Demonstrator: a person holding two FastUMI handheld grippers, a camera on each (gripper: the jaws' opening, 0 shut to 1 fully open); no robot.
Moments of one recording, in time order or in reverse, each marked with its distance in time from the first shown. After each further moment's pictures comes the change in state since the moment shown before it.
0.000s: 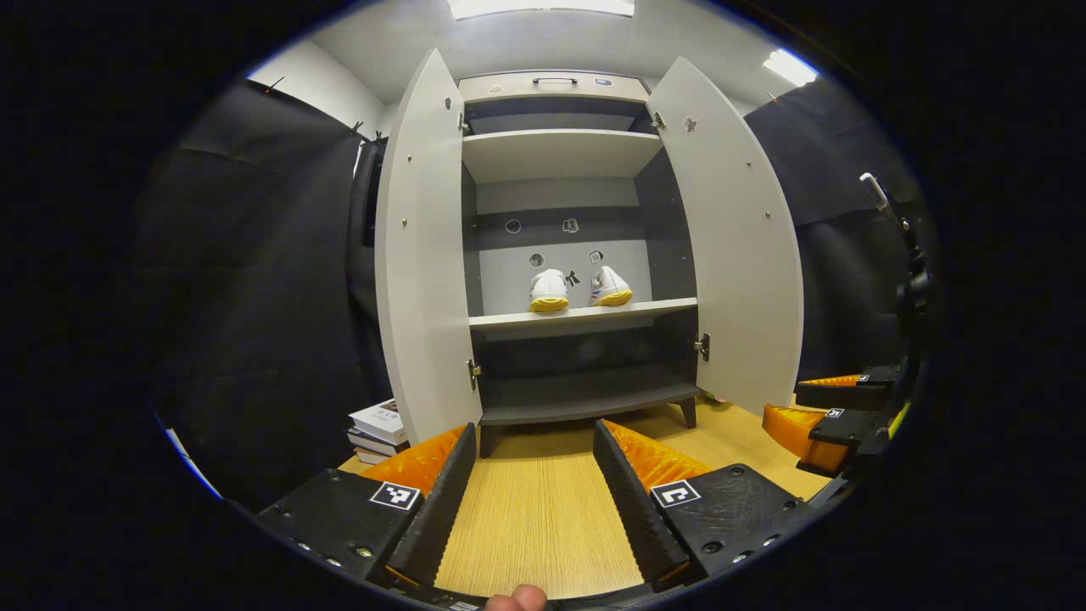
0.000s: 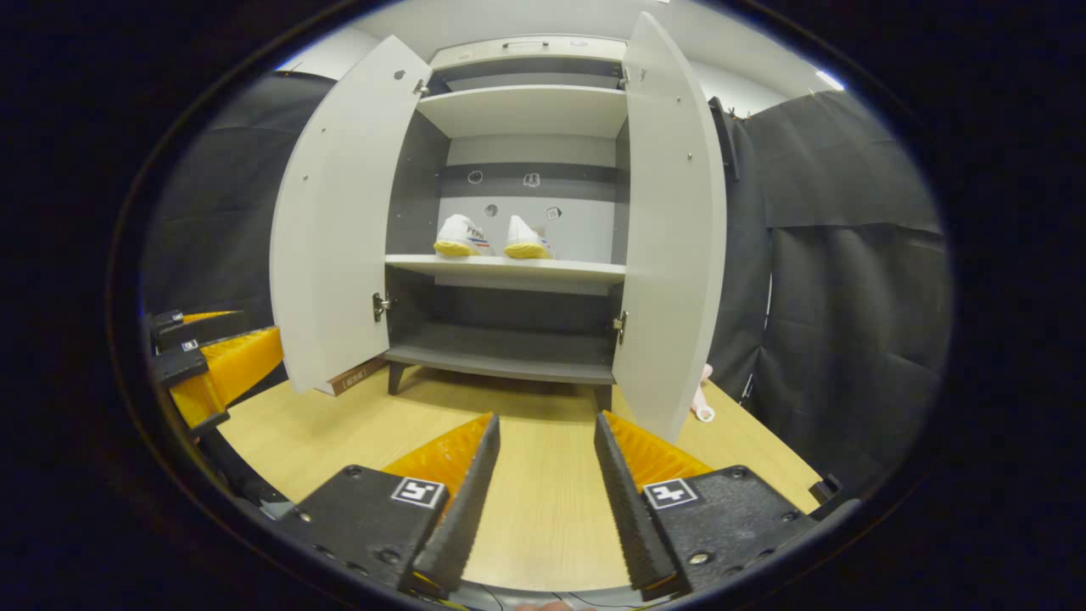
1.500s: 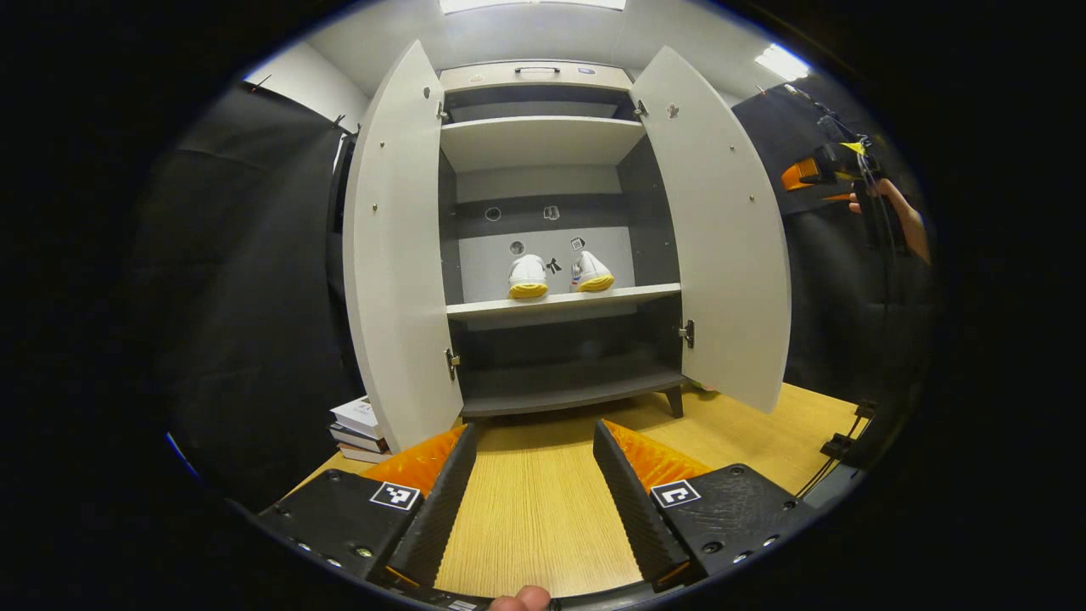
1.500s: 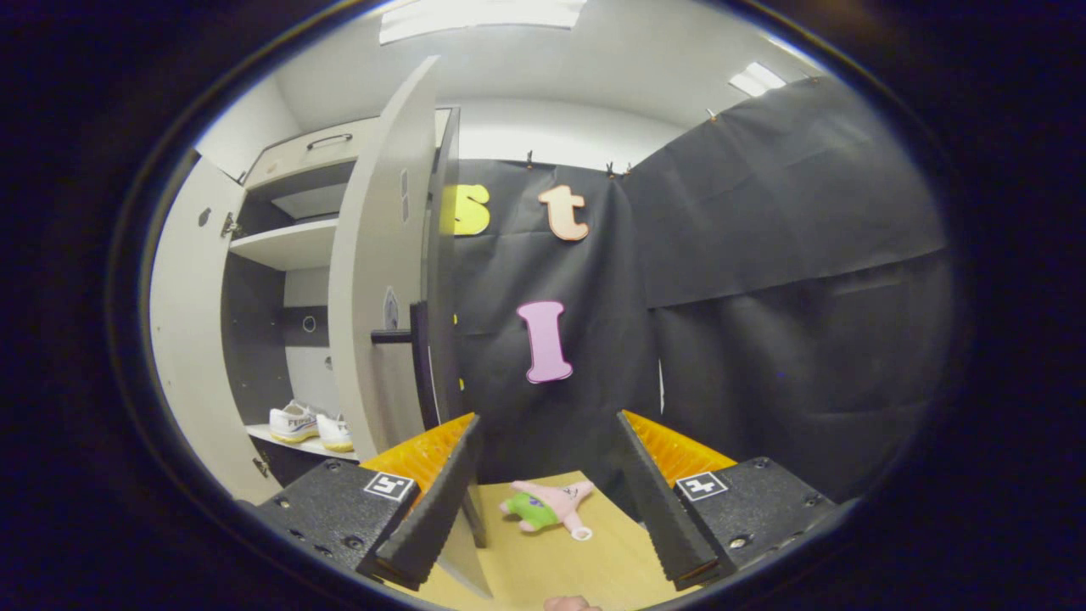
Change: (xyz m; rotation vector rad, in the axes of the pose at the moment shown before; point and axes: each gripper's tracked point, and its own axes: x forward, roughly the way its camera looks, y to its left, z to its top) left arm 0.011 -0.017 -0.015 0.010 0.046 -0.058; right arm 0.027 -0.218 0.251 0.142 -0.277 -0.318
